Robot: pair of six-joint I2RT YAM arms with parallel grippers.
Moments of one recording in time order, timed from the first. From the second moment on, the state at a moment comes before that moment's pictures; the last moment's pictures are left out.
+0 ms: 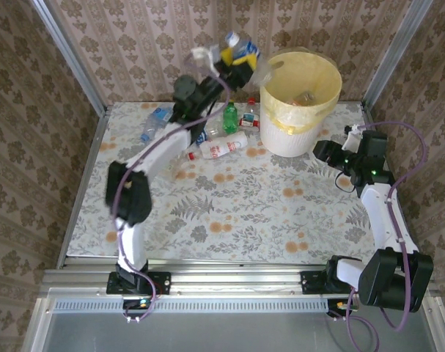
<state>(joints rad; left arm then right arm) -0.58 2.09 1.97 0.71 0.42 -0.55 -0.22 1.16 0.89 -0.34 -0.50 0.34</state>
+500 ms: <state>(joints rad) -0.44 1.63 1.47 0.44 0.43 -0.61 -0.19 1.11 0.89 -0.36 -0.56 0.34</state>
